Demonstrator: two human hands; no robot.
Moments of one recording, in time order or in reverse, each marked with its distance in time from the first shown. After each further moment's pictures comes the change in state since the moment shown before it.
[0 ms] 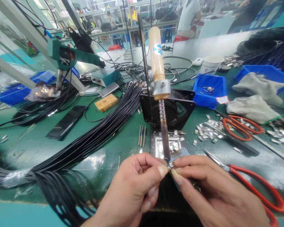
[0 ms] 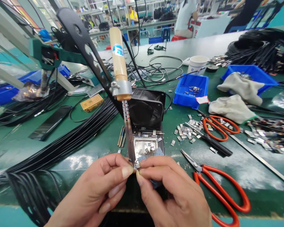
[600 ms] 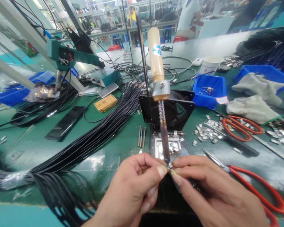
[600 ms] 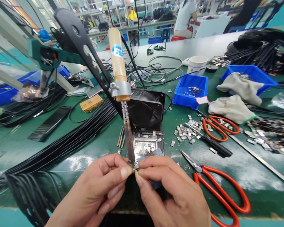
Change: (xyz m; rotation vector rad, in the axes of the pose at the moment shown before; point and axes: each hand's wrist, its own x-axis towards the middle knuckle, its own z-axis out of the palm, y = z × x) left_hand 0.000 0.000 0.000 -0.011 0.005 0.004; right_hand -0.004 0.002 -0.002 0.022 -0.053 0.030
